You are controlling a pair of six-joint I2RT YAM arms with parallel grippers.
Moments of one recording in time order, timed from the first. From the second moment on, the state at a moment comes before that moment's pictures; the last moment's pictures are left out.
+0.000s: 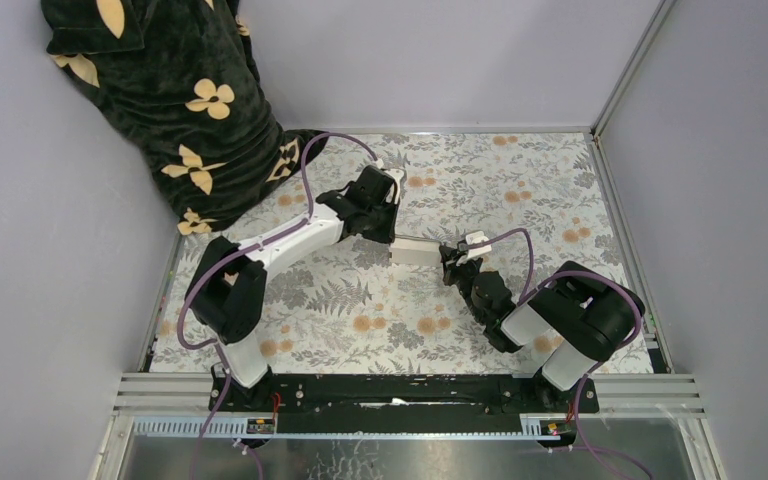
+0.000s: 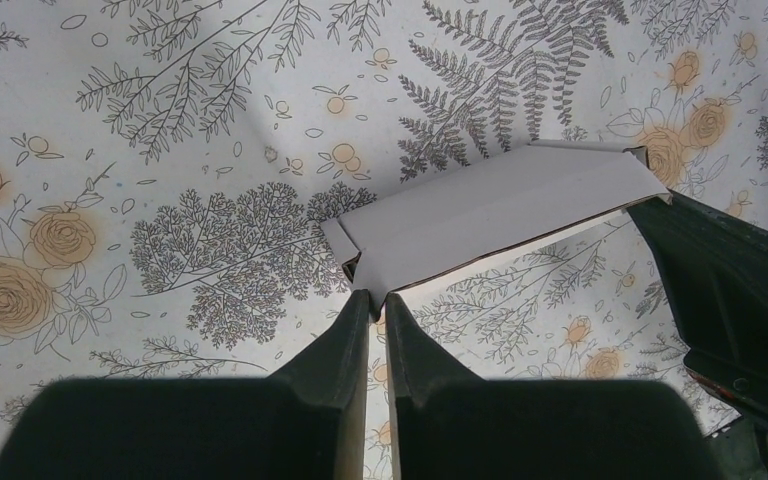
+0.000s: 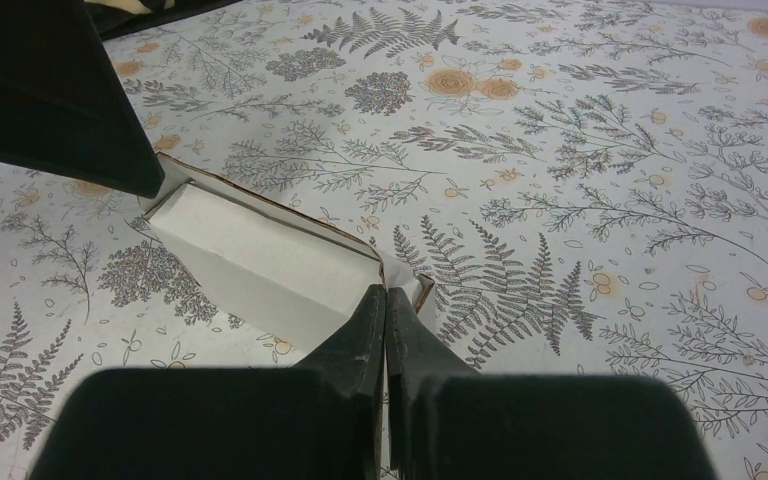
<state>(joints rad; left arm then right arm) -0.64 1.75 1.31 -0.46 0.08 -0.32 0.77 1.65 0.21 1.37 0.38 0.10</state>
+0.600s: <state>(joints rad) -0.59 1.80 1.38 -0.52 0.17 -0.33 0.77 1.65 0.22 1.36 0.38 0.09</state>
